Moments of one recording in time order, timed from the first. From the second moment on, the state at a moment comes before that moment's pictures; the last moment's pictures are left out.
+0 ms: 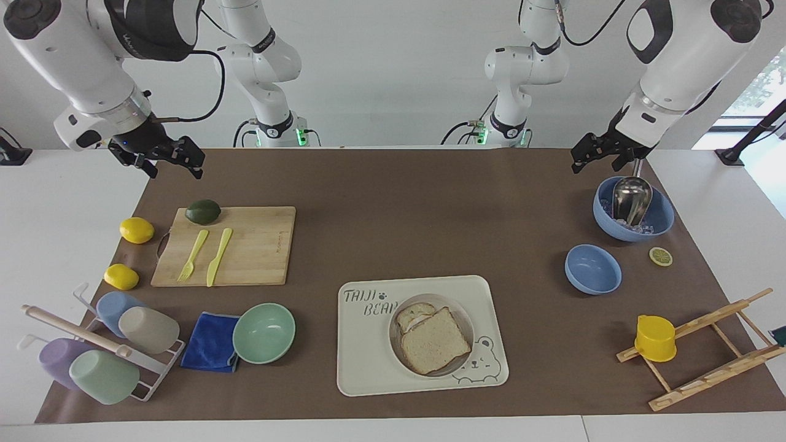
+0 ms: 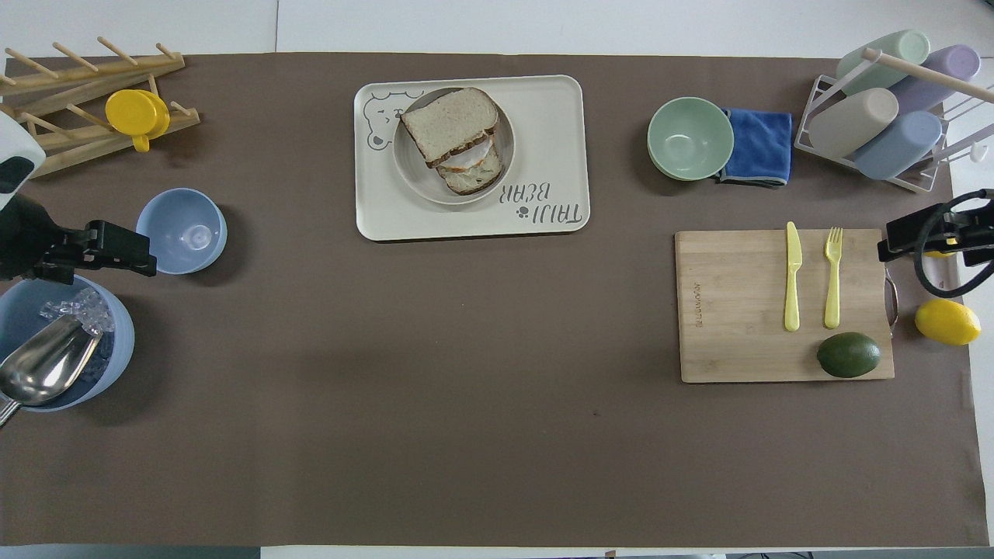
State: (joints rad) left arm -0.14 -0.04 0.06 -1.71 -0.04 1.57 -0.08; right arm 0.01 0.02 -0.10 -1.62 0.03 1.52 -0.03
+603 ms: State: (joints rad) left arm -0.13 -0.03 0.06 -1.69 0.00 1.57 -0.04; right arm 0.01 0.02 -0.09 -1.62 0.03 1.51 -0.03
